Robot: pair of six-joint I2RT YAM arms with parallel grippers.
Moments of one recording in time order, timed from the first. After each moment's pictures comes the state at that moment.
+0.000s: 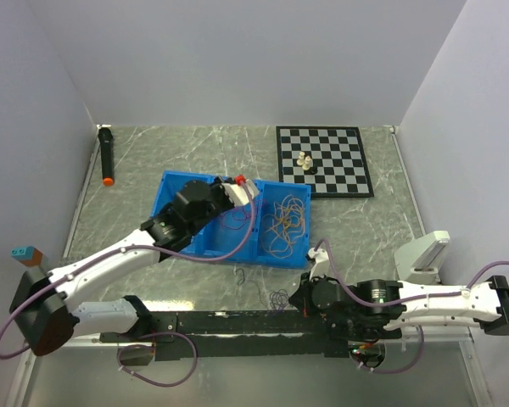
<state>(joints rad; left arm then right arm) -0.81 1.15 0.89 0.10 -0.20 0.61 1.48 0.56 0.37 -0.60 0.41 1.03</state>
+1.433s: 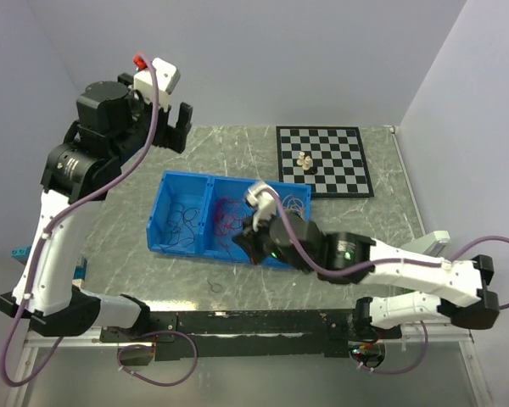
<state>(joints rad) -0.49 1.35 2.04 -0.88 -0.10 0.17 1.34 1.10 1.15 -0.44 0.39 0.42</state>
